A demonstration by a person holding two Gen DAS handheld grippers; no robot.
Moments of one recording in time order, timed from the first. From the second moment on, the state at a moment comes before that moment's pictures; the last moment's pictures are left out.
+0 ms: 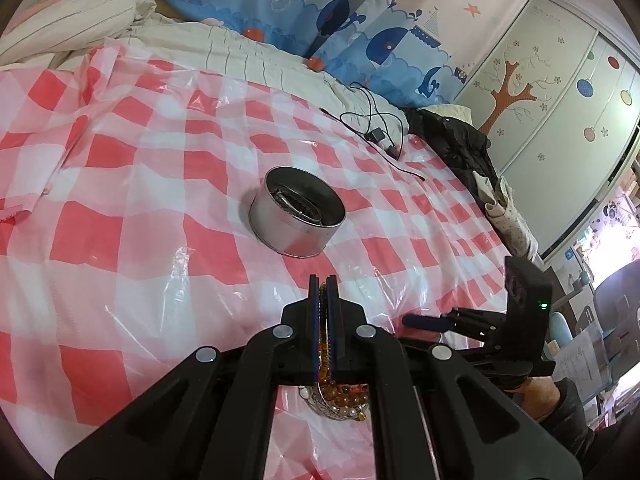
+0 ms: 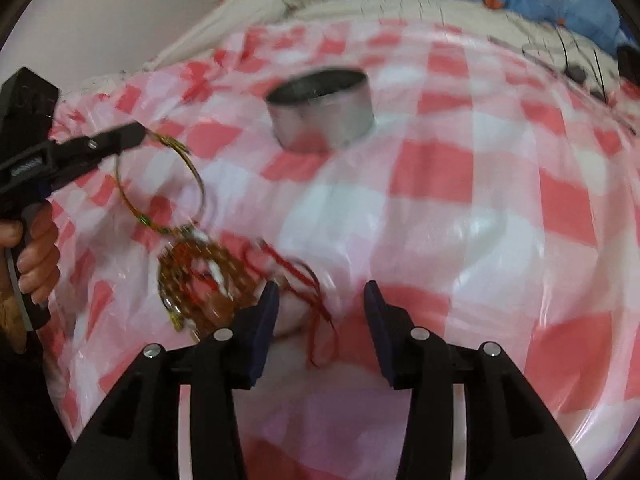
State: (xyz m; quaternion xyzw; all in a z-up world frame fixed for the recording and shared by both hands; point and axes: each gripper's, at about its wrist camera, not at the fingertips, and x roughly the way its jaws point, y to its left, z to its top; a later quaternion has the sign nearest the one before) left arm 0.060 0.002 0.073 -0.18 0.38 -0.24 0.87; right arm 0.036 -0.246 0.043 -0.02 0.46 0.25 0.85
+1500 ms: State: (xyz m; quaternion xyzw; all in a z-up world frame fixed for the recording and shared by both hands) left arm 0.057 -0.005 0.079 -0.18 0.35 -0.26 0.88; right arm 0.058 -0.268 0.073 0.21 0.37 0.37 0.83
